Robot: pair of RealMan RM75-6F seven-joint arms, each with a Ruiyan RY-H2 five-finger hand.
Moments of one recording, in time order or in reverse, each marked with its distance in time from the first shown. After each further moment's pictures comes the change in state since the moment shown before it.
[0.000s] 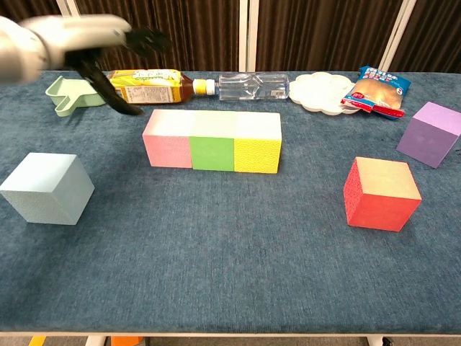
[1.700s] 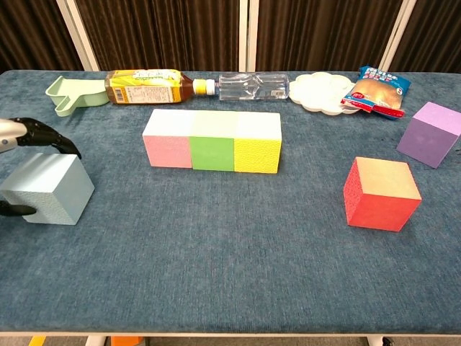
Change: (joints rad) left arm 0.336 0.020 0.235 0.158 0.491 0.097 -0.158; right arm -0.039 0.025 -0.039 -0.007 -0.031 0.023 0.034
